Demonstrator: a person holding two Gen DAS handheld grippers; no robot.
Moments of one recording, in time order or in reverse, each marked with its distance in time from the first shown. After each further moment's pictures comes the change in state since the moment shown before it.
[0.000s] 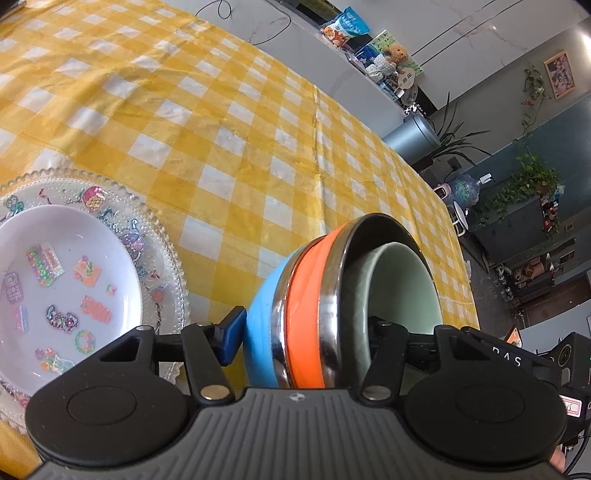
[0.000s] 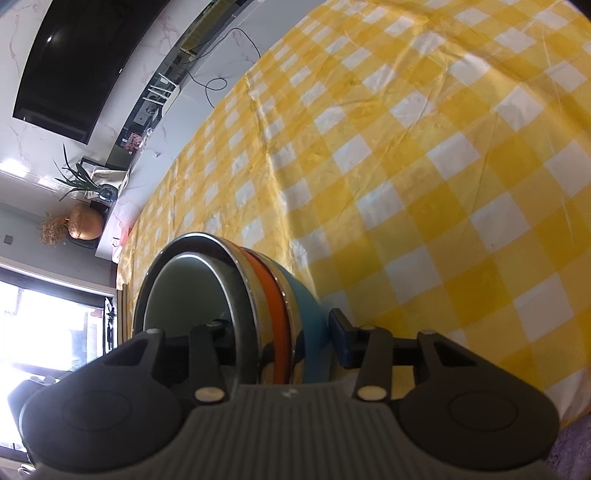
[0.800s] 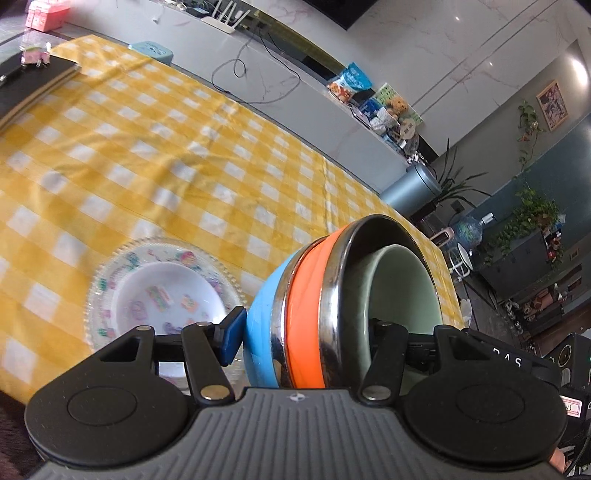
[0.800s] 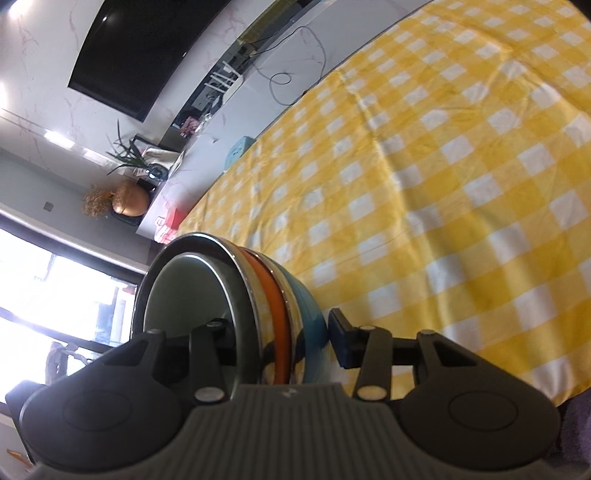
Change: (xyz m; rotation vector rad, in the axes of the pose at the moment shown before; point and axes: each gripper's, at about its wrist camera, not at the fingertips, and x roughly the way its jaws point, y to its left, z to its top) left arm -0.110 0.011 0.000 -0.001 -0.171 0.053; right arm -0.028 0.078 -0.043 -0.121 0.008 0.128
